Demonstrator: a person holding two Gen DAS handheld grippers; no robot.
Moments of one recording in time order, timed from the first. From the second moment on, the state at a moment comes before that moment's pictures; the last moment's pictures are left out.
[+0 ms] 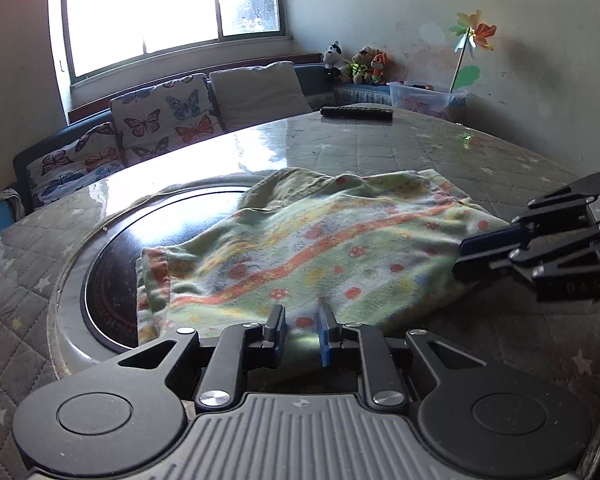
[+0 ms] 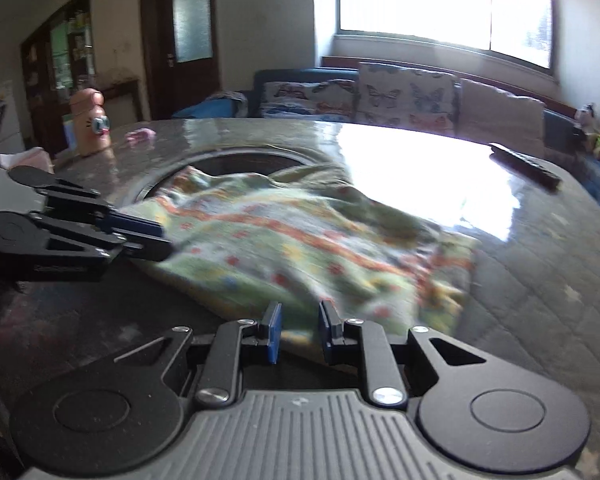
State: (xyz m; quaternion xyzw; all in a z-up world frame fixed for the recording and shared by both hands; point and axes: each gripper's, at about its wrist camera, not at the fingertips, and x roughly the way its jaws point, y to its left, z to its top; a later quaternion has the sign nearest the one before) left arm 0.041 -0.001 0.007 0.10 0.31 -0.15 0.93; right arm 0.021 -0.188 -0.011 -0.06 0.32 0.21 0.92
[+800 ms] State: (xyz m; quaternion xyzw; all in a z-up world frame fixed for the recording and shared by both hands) left arm 0.094 0.061 0.019 0.03 0.33 -0.07 0.94; right arm 0.065 -0.205 -0.003 -0.04 0.32 0.18 0.93
